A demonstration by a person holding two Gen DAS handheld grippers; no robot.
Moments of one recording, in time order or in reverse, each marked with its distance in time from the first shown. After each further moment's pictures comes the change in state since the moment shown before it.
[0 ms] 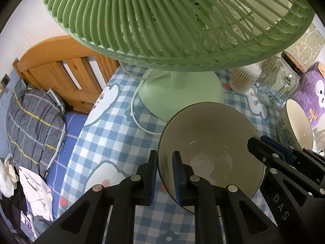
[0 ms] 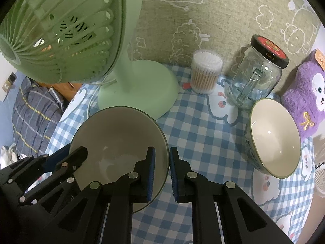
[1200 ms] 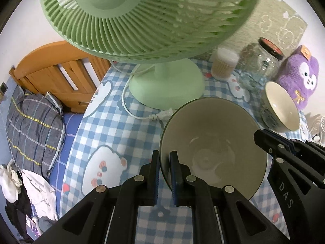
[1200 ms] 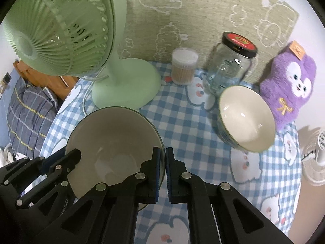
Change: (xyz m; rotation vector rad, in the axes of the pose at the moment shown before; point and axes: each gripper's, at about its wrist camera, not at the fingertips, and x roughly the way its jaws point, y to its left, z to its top) left arm -0.035 -0.020 -0.024 0.072 0.023 -0.030; right arm -0.045 -0.015 -0.027 0.033 0.006 -0.069
